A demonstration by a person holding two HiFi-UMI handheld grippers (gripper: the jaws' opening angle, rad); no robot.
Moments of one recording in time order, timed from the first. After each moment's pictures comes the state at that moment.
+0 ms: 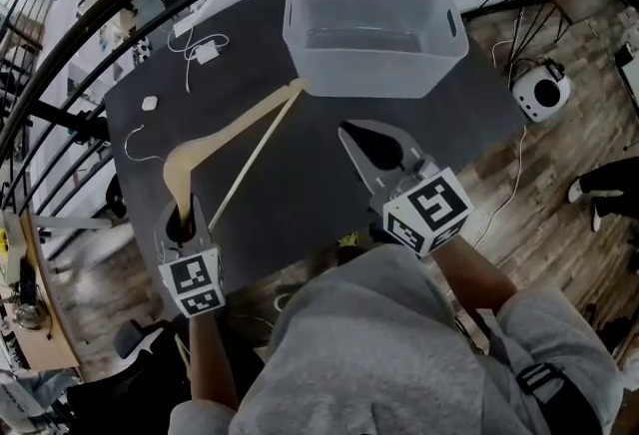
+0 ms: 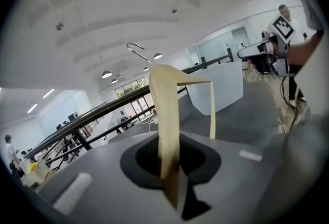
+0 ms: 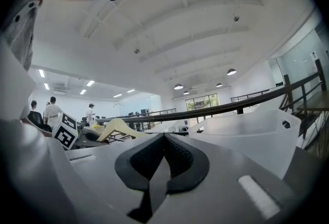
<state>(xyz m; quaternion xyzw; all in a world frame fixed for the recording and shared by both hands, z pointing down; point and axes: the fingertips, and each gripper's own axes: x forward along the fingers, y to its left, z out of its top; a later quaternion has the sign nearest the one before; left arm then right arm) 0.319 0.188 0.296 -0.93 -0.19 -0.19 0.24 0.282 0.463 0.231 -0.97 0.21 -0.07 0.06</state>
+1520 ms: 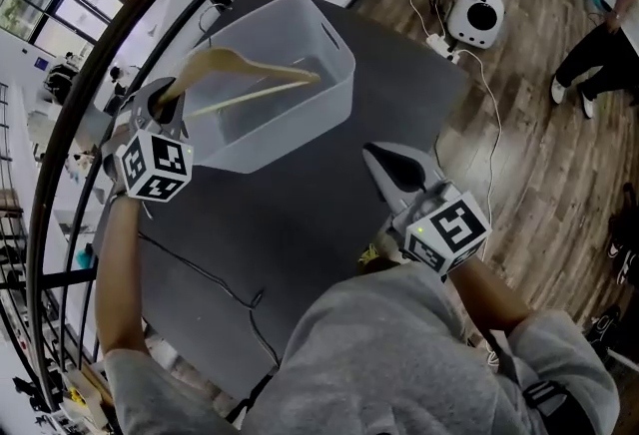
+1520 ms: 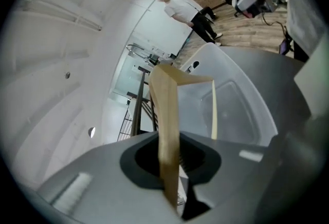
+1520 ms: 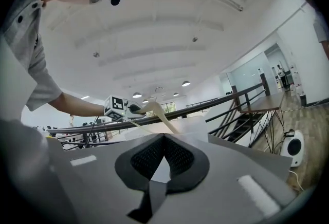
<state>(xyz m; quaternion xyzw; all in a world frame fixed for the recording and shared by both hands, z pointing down) 0.535 0.588 0.221 -0.63 -0.47 0.08 0.61 0.234 0.666 0.252 -0.99 -0.04 -0.05 0.11</state>
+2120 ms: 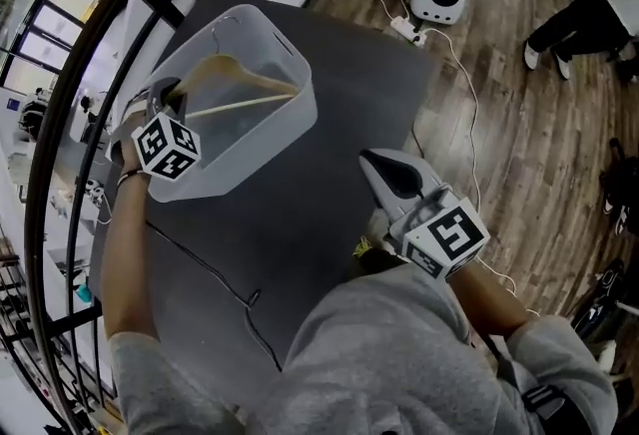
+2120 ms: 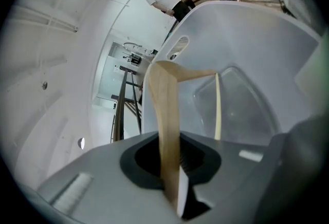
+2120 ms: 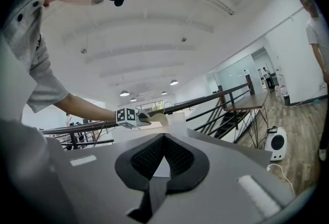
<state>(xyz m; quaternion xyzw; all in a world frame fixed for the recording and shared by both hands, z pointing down) 0.560 0.682 0.311 -0.55 -0.50 0.07 0.67 0.210 0.699 0.266 -0.98 -0.11 -0.06 0.12</state>
